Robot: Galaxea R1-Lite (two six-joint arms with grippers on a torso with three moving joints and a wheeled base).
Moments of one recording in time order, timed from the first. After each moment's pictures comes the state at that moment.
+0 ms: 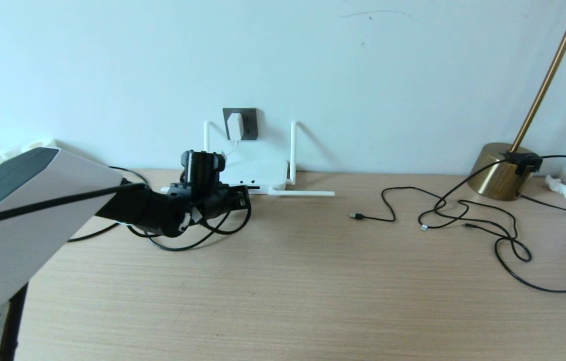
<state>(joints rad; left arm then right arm) -0.35 2.21 -1.43 -0.42 0.13 -0.23 0.01 0.00 0.00 -0.04 -0.03 0.05</state>
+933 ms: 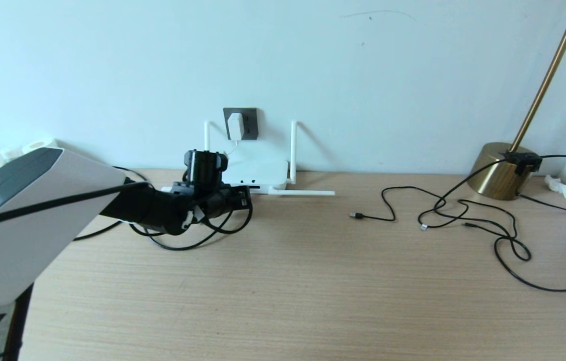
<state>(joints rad) -0.35 2.23 -1.46 -0.39 0.14 -0.23 0.01 0.00 0.00 -0.04 -0.03 0.05</state>
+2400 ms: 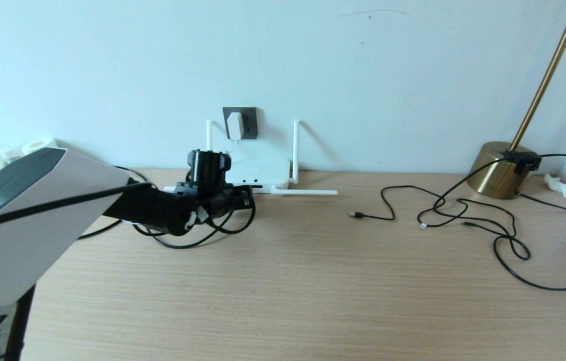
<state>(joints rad) -0.37 2.22 -1.46 -0.39 0.16 -0.24 0.01 0.00 0.00 -0.04 -0.03 0.05</state>
